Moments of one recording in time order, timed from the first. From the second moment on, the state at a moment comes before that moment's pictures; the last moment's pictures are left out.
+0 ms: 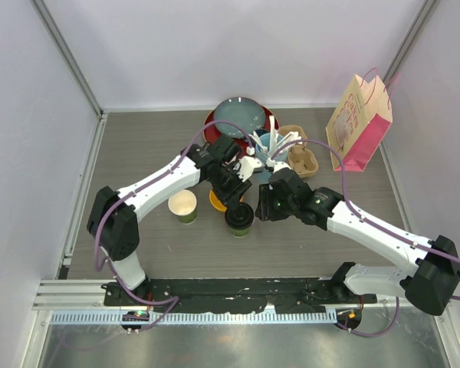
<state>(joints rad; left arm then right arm) -0.74 1.73 1.48 -0.89 0.36 0.23 0.81 1.18 0.91 -0.57 0.06 0.58</state>
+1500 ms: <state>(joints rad) -0.82 1.66 1.41 -0.80 0.03 -0.49 0.81 1.20 0.94 -0.42 0.09 0.51</state>
